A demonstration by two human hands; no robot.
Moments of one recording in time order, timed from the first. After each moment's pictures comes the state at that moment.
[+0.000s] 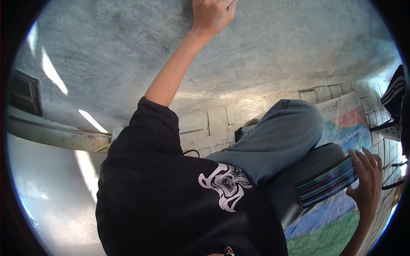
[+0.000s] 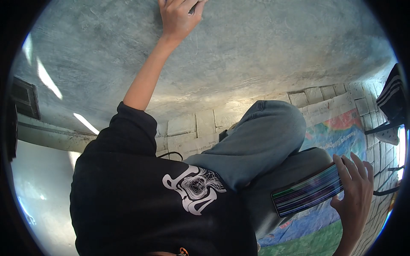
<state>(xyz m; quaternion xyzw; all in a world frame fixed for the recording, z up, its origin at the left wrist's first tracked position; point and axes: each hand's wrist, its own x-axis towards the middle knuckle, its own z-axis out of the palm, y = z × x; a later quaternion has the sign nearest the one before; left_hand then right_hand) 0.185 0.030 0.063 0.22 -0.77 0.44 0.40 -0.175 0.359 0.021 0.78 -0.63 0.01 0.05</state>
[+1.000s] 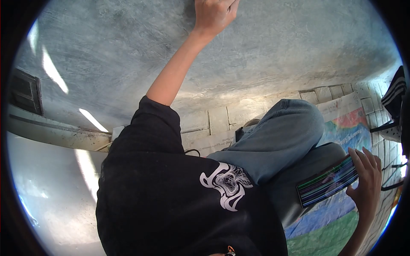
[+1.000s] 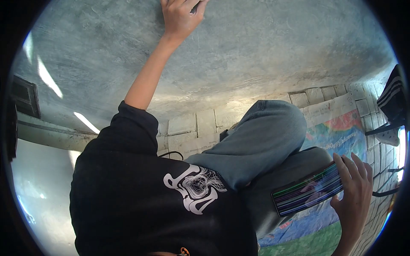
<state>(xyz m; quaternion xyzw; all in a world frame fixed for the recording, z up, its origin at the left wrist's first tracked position) 0.185 0.028 0.062 0.21 -0.78 0.43 0.41 -0.172 0.358 0.025 0.78 -0.63 0.00 0.02</state>
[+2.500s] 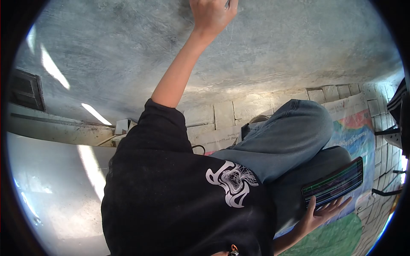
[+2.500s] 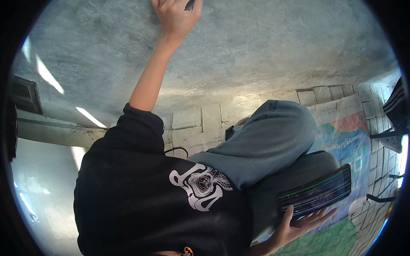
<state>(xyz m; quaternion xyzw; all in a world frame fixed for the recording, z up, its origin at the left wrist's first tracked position) 0.202 0.036 0.056 0.22 -0.74 0.45 0.46 -0.062 0.437 -0.097 0.33 -0.79 0.52 -0.09</state>
